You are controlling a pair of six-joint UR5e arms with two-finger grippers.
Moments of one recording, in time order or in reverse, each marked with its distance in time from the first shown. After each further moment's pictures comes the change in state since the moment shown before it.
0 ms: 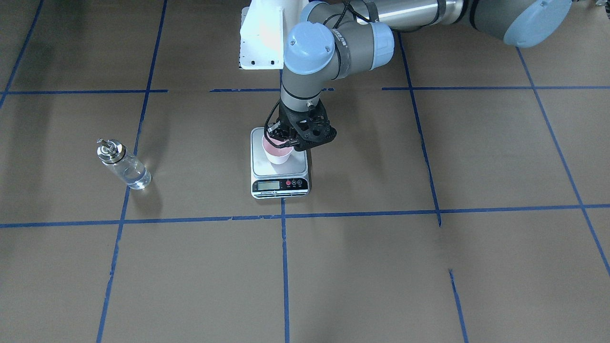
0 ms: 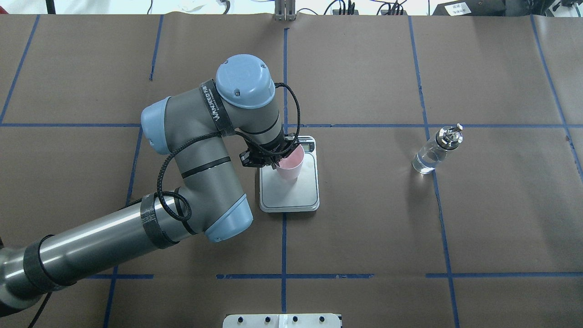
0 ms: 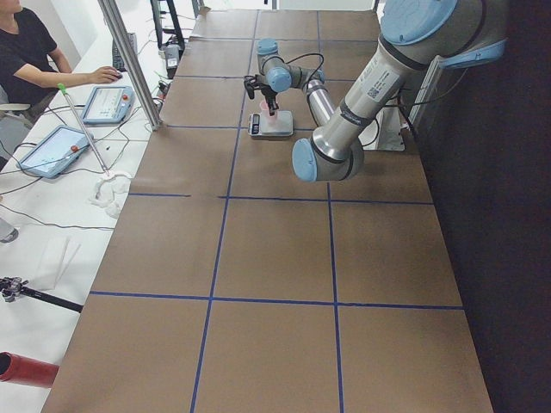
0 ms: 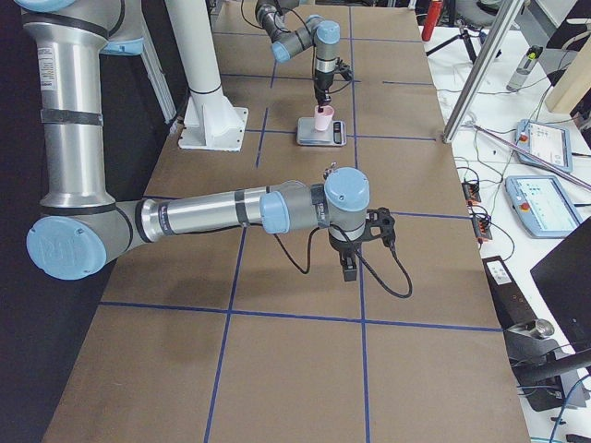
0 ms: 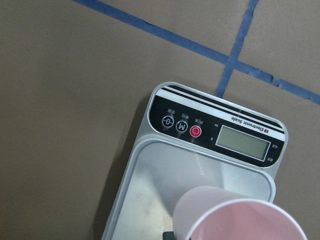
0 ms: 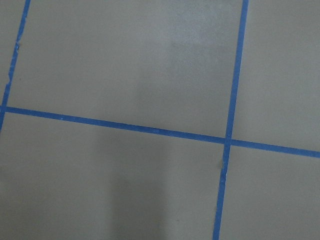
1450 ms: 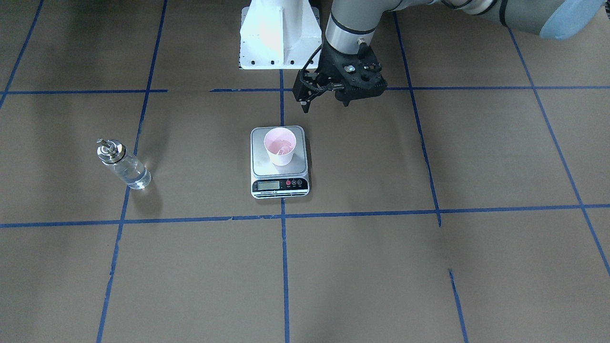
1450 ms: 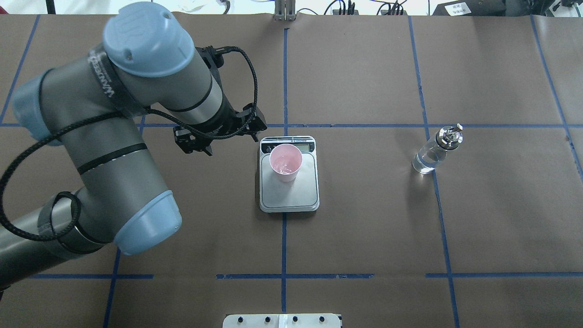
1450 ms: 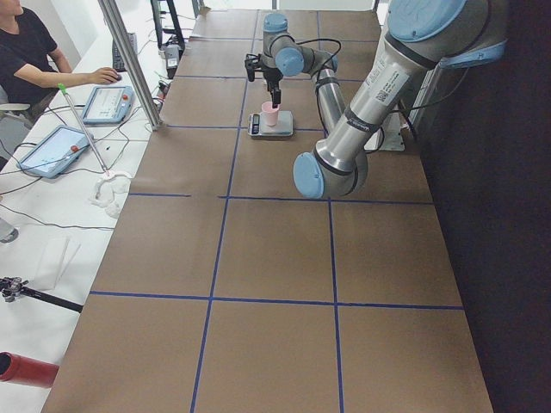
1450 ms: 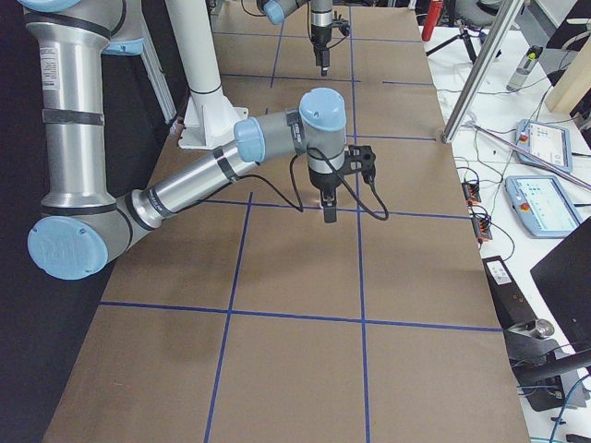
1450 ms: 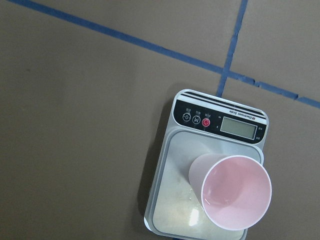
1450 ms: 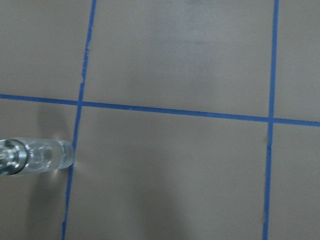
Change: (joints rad) left arm -0.111 0.140 -0.418 0.247 -0.004 0.178; right arm -0.066 -0.007 0.417 -0.333 -0.022 0.148
